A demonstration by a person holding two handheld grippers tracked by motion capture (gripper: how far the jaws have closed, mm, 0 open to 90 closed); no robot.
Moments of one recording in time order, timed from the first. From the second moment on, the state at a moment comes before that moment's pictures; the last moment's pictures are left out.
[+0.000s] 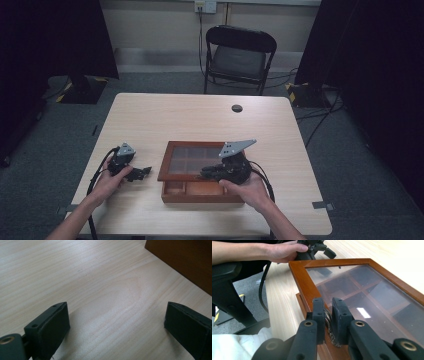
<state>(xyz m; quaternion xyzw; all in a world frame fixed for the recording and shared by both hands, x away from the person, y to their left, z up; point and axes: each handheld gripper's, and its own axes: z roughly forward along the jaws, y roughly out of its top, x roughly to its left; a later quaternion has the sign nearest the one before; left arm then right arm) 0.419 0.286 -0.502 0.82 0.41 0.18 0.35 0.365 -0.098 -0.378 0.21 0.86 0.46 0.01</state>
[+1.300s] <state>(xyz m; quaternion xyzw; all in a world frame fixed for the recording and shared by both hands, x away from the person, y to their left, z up) 0.419 0.286 -0.503 0.82 0.41 0.17 0.35 0.384 -0.097 -0.342 0.23 0.85 0.48 0.03</state>
